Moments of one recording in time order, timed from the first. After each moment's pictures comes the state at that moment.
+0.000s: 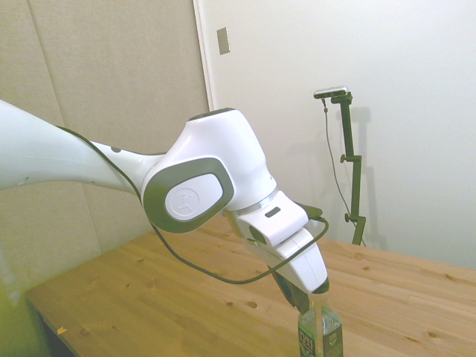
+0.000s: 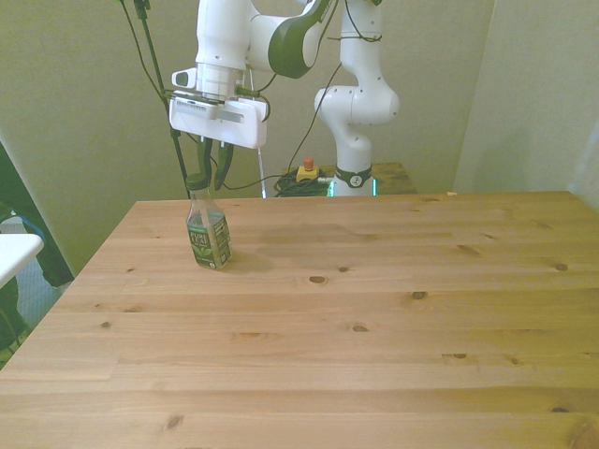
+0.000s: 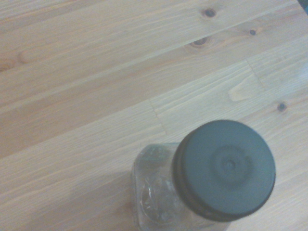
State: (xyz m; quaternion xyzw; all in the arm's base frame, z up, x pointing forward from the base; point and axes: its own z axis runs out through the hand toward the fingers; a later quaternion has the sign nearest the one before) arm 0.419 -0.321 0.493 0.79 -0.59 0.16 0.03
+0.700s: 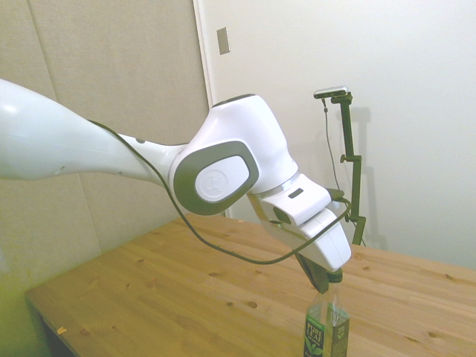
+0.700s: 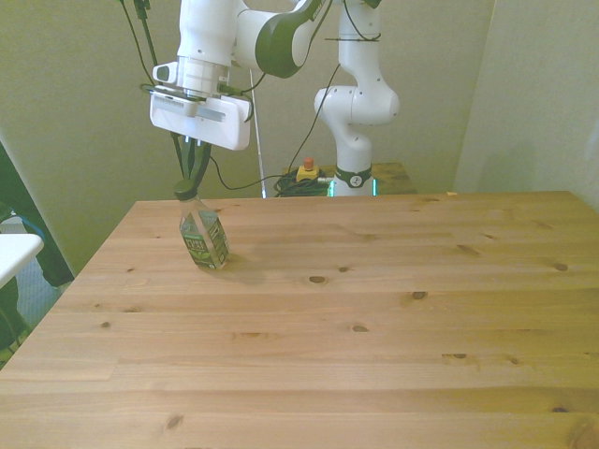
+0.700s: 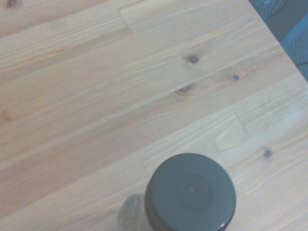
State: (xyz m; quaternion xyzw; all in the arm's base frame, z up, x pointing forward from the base) arm 0.469 -0.345 0.507 0.77 -0.61 0.18 0.04
